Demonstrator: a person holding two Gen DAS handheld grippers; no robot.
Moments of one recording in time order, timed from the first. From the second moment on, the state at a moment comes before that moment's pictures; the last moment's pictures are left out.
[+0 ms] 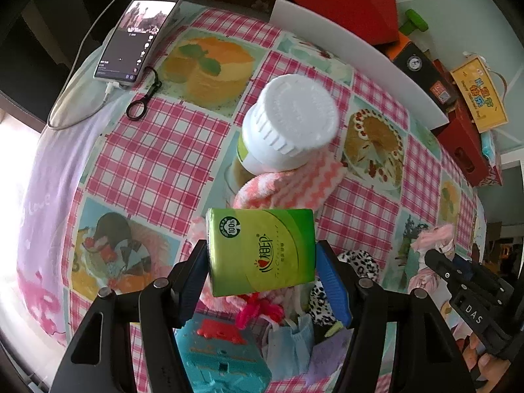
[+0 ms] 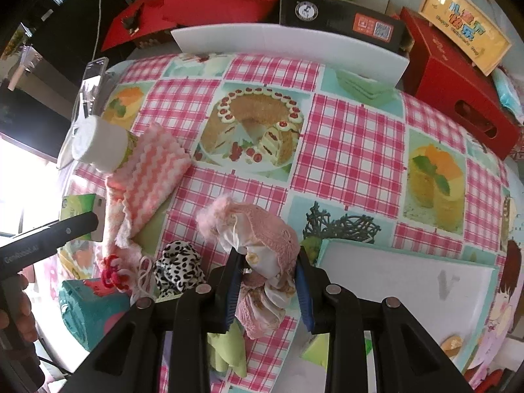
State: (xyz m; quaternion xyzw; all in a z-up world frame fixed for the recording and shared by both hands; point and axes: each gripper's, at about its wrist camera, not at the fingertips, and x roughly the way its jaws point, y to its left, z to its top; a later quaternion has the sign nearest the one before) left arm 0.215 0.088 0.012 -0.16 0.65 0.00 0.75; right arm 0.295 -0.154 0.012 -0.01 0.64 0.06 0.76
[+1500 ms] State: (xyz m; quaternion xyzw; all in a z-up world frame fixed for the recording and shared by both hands) left arm 0.187 -0.148 0.022 -0.07 0.66 -0.14 0.73; right arm 0.230 -0.381 0.036 0.08 0.64 -0.09 0.76
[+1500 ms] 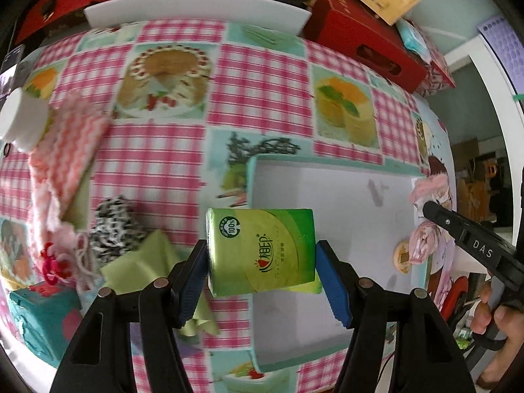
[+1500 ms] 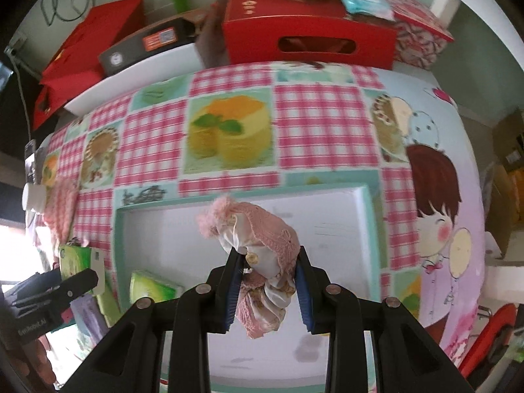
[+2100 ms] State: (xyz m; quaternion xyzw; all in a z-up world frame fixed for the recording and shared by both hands) left arm 0.180 -0.209 -0.002 -0.02 0.66 -0.18 0.73; right arm 0.212 -0.442 0.009 0.11 0.65 -0.14 0.74
